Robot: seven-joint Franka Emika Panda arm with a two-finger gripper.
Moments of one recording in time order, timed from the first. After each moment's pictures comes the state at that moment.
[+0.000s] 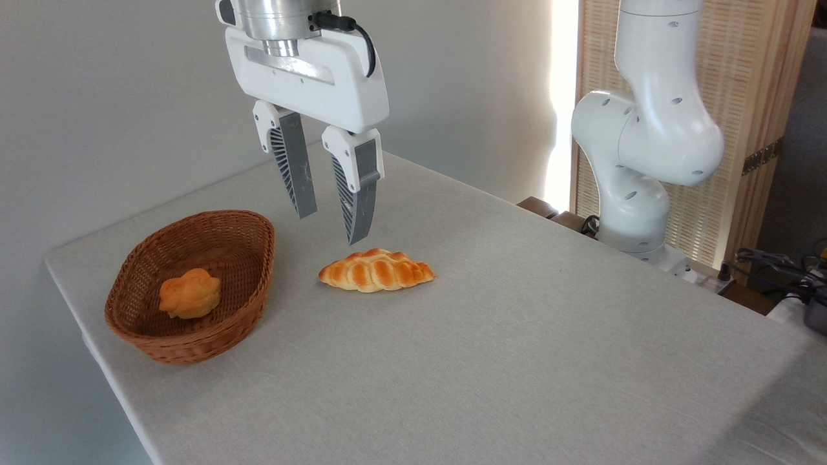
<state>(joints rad) -0.10 -0.04 0.06 -1.63 -0.02 1.63 0.64</state>
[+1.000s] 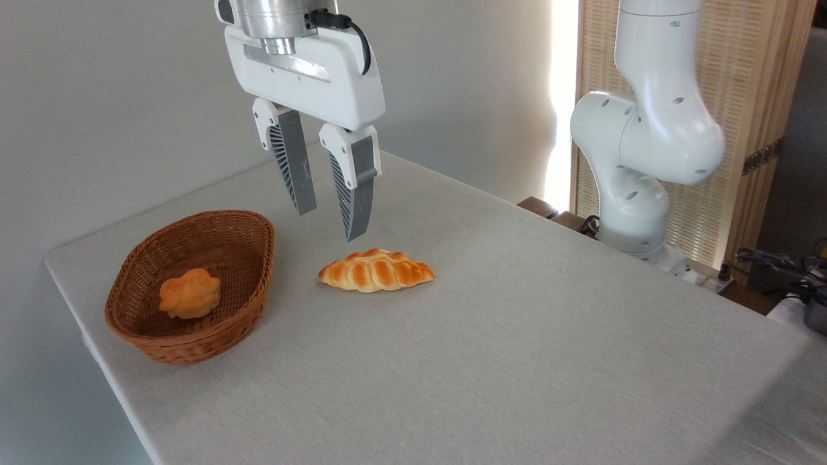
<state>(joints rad) -0.06 -0.04 0.00 -1.62 -0.02 1.63 0.64</state>
